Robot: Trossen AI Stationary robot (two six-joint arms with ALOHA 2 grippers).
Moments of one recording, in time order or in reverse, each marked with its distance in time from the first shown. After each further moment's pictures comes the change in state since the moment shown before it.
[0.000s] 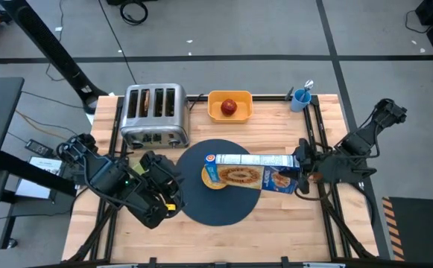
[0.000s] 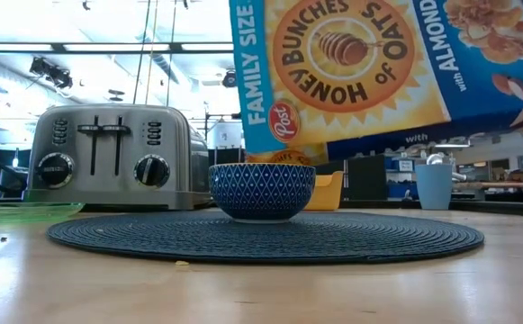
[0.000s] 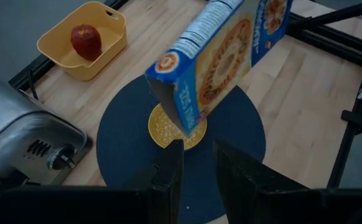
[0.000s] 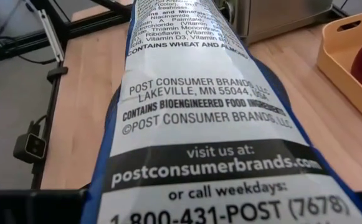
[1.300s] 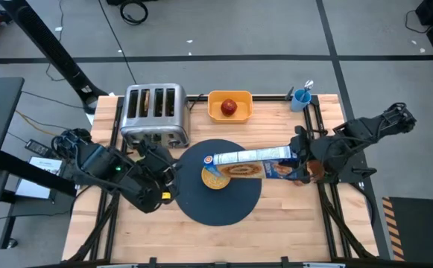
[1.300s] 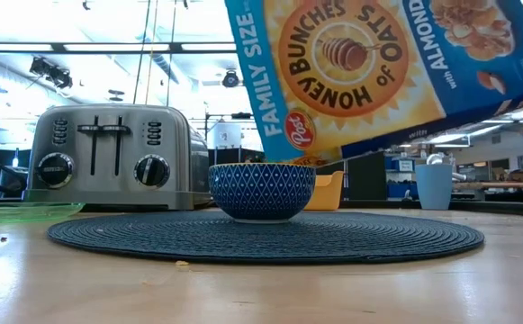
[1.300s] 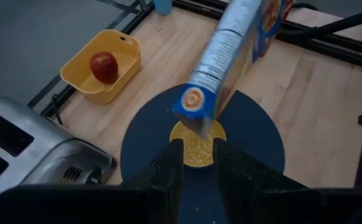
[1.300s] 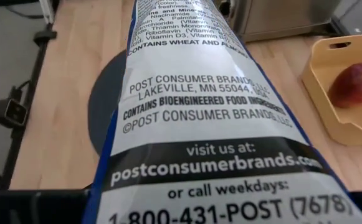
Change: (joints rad) left arm 0.057 -0.064 0.001 0.000 -0.034 0.165; right arm -0.246 0.067 0.198 -0.159 -0.257 -0.311
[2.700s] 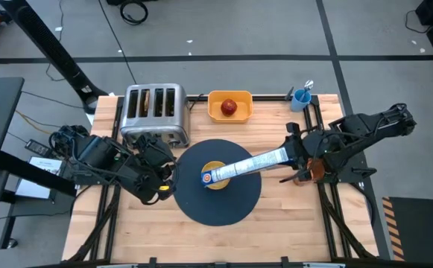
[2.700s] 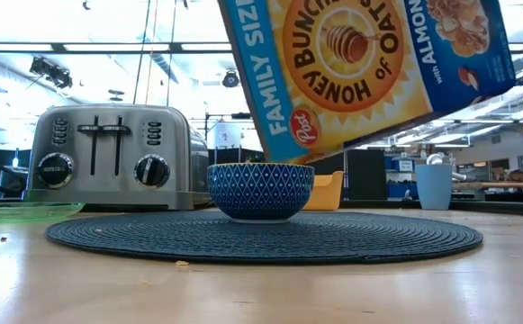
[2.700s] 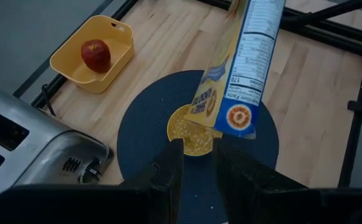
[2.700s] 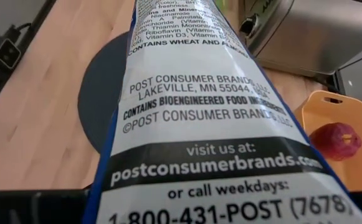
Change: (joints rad) left arm 0.043 -0.037 -0.001 0.000 0.100 0.052; right arm -0.064 0.117 0.160 -0.088 -0.079 -0.370
